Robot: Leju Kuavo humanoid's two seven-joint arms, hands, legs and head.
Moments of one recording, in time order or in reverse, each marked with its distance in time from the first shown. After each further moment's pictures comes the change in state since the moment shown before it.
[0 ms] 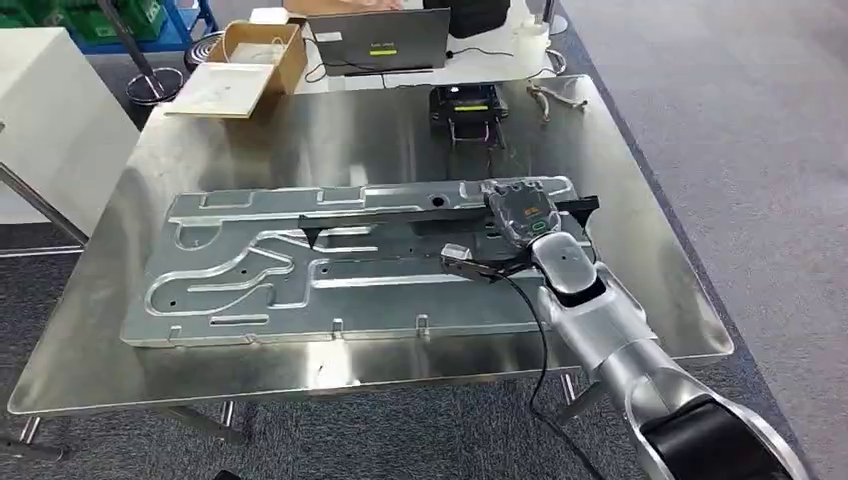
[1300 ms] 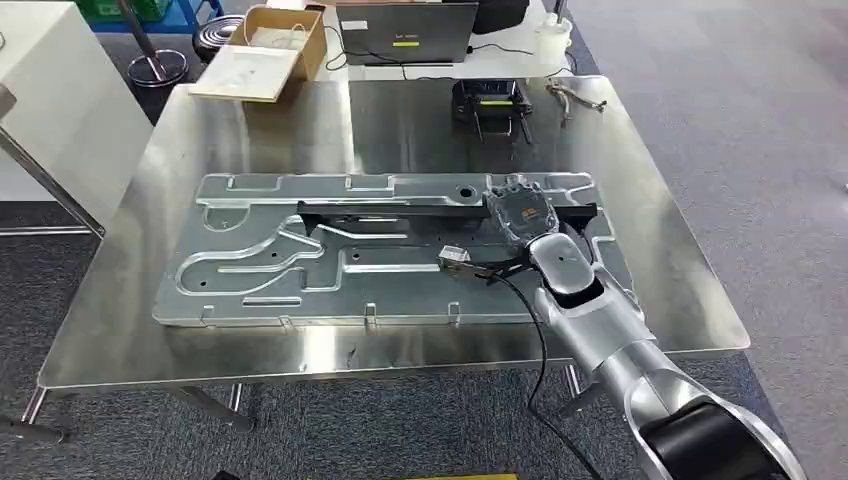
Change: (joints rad) left arm 0.005 -0.004 0.000 0.000 0.002 -0.009 0.004; right arm 0.005 -0.007 0.010 -0.015 0.000 0.016 0.004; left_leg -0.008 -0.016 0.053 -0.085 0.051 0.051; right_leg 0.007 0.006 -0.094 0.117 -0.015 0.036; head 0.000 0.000
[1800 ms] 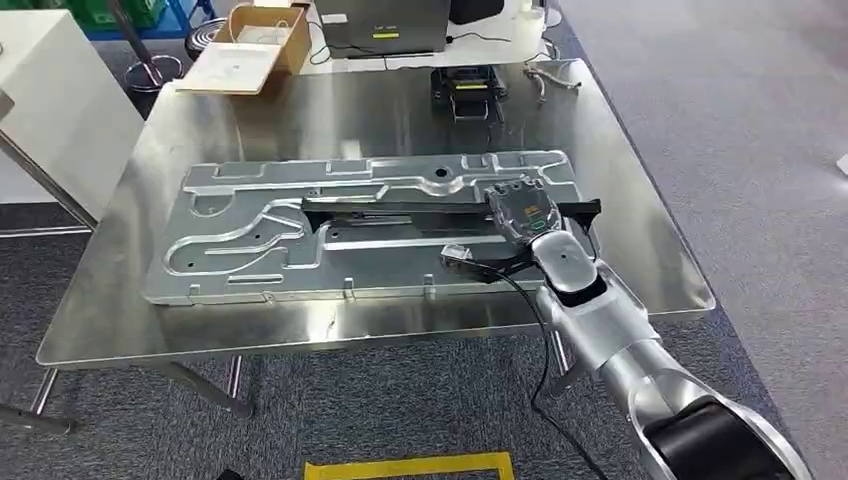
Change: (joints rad) left arm -0.003 -0.004 -0.001 0.000 -0.003 -0.003 0.005; right arm -0.001 -0.002 0.014 -0.024 0.003 0.013 0.009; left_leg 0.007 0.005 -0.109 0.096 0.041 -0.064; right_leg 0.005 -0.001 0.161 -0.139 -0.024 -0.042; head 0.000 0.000
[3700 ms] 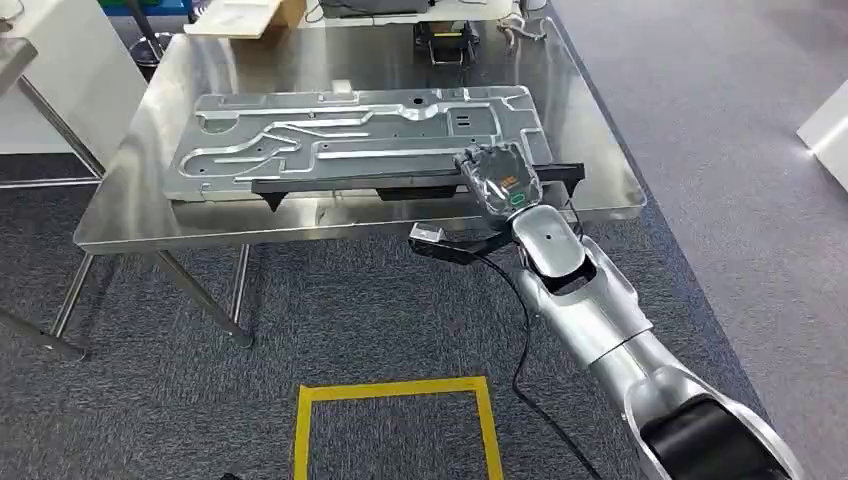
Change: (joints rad) left arm 0.009 -0.005 -0.001 0.000 -0.008 -0.002 -0.007; right arm -0.017 0.022 0.028 -0.233 0.014 0.060 0.003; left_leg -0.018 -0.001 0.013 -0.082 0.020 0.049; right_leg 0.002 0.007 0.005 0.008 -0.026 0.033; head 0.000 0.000
